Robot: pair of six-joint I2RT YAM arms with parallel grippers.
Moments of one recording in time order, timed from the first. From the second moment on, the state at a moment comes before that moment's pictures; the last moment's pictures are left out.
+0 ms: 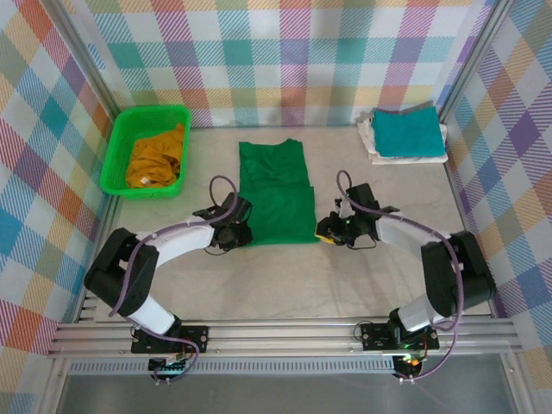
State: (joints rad) left arm -0.57 1.55 0.87 -0.47 -0.04 -0.79; right arm 0.37 1.48 0.79 -0.35 -0.55 0.70
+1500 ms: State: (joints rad) left arm -0.49 1.65 0.90 -0.49 0.06 -0.84; right arm 0.36 1.73 0.90 -0.31 -0.58 0.76
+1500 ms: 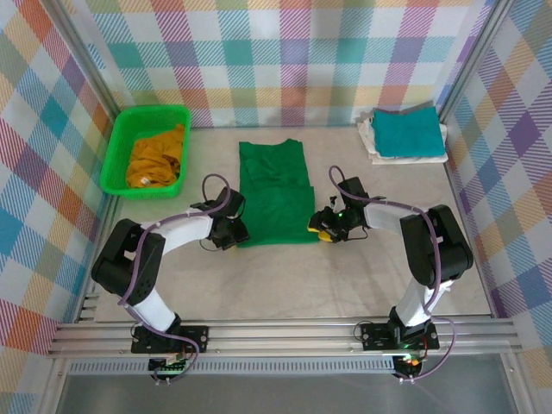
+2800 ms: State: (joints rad) left arm -0.54 1.65 0.92 -0.50 0.04 -0.86; right arm 0.37 1.71 0.89 -0.35 -0.52 0.76
